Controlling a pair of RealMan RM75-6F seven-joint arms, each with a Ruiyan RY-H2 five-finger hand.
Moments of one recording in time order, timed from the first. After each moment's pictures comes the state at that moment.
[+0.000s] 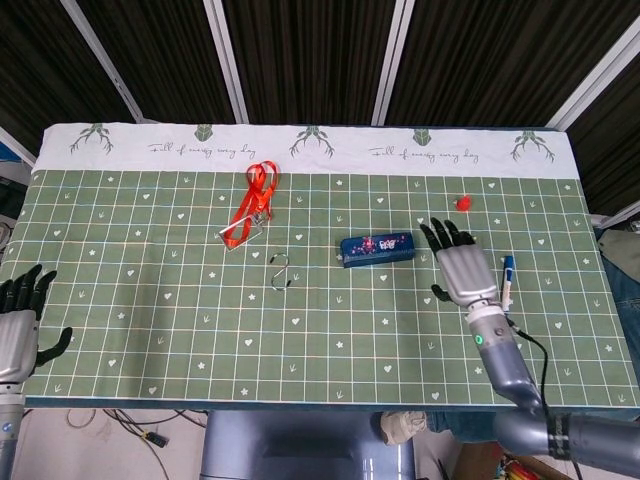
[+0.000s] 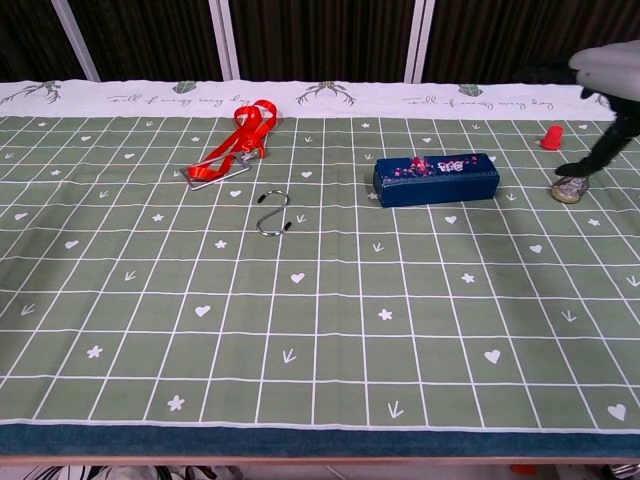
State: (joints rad) left arm -0.12 -1.16 -0.09 -1.77 1.30 1.45 0.25; right arm 0.72 -1.28 0.05 -1.74 -0.92 1.25 -0.52
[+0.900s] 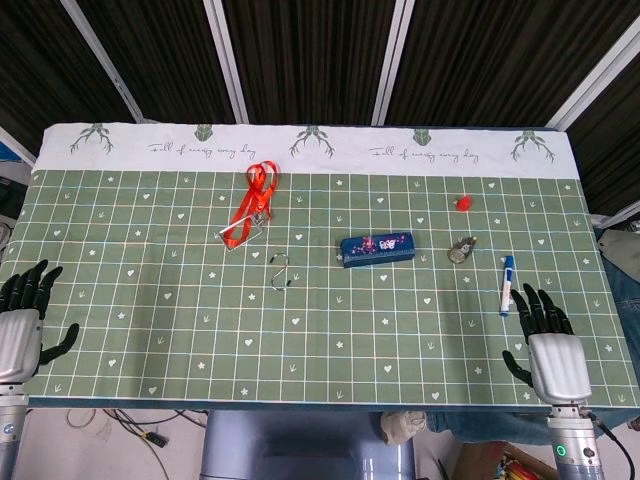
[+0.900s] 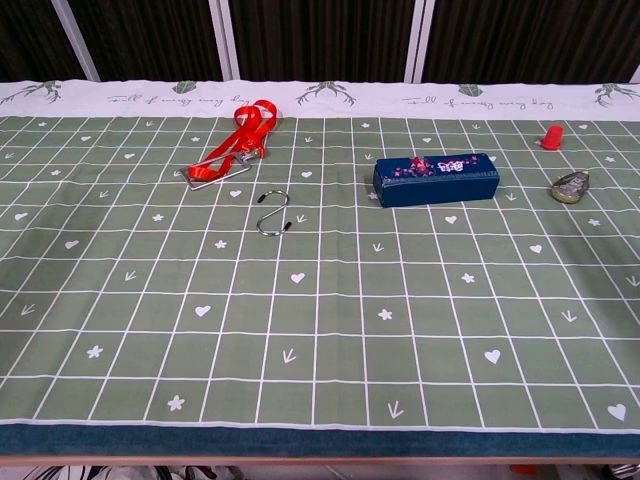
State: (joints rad) left arm -0.11 -1.18 -0.09 -1.74 1.38 1.49 0.17; right arm 0.20 -1.31 -0.11 -1.63 -1.40 1.68 -0.29
